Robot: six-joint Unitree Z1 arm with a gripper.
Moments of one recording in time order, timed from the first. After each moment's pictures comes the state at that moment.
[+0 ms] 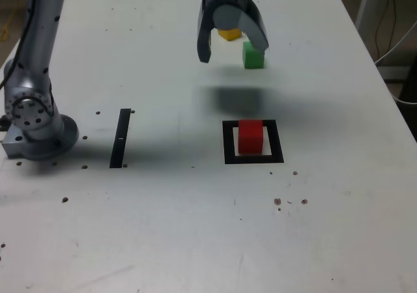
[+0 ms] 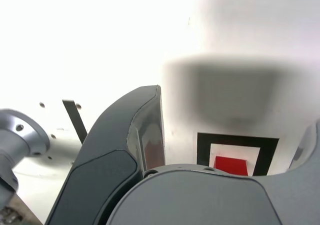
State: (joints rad) arm 0.36 2.03 -1.69 1.42 0.08 0.37
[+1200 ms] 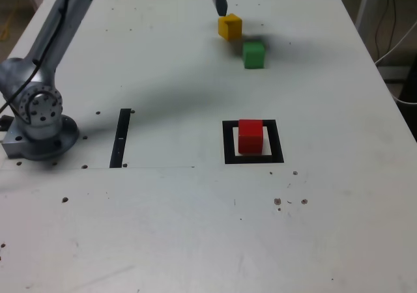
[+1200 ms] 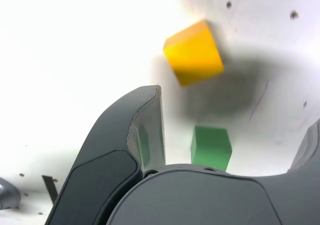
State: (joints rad) arm 0.71 2.37 -2.35 1.62 0.09 0.53
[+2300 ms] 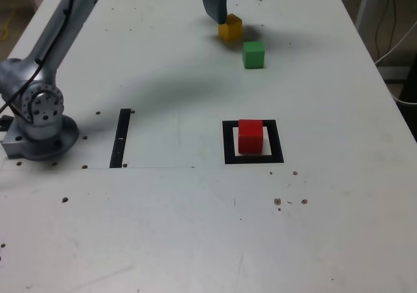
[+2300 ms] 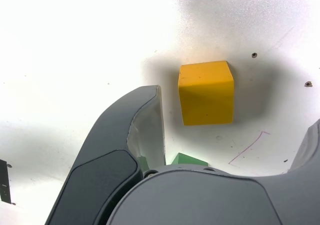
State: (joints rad) arm 0.76 2.44 -2.38 1.62 0.06 0.29
